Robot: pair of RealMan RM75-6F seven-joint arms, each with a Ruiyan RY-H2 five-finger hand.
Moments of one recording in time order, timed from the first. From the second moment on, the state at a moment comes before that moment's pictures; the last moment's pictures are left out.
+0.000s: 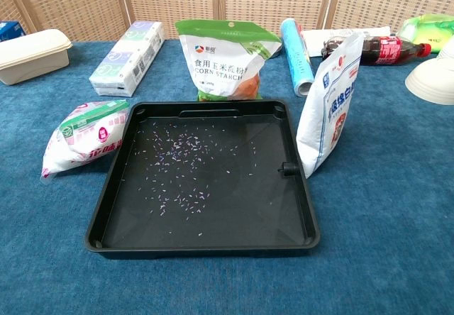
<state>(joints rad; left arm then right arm) -0.10 -1.14 0.01 -1.54 1.57 1.51 0.04 0.01 -1.12 0.06 -1.76 -1.52 1.56 -0.16</state>
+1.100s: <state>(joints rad) -0.23 -1.56 -0.06 -1.31 1.51 1.35 0.08 0.00 -1.09 0.06 -1.78 -1.52 1.56 -0.10</state>
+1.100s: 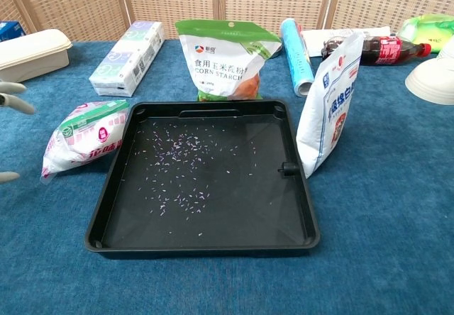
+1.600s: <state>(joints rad) -0.28 -1.60 -0.07 -1.38 1.43 1.25 0.19 0.00 -1.08 0.06 -1.79 -1.52 1.56 -0.09</state>
